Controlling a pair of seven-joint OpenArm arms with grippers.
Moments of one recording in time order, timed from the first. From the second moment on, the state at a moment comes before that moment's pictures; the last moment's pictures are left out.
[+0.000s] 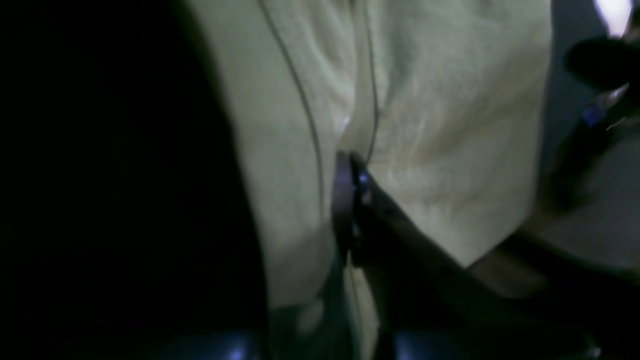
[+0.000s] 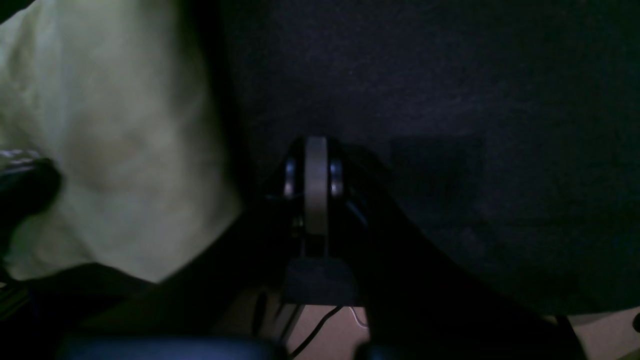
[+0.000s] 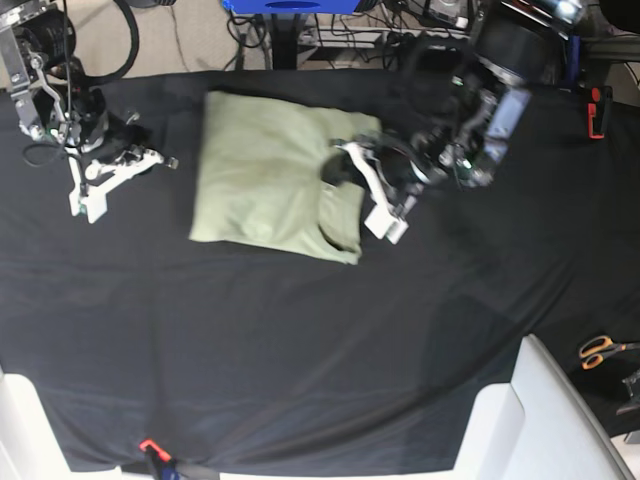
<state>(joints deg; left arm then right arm) -1.2 -19.1 23.8 68.0 -42.5 -25.5 35.1 -16.0 24.5 -11.8 93.6 46.7 -18.7 -40.9</state>
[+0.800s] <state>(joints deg) -19.0 -15.3 46.4 68.8 7.2 -26.8 38.7 -16.0 24.5 -11.7 93.6 46.9 -18.7 -41.0</state>
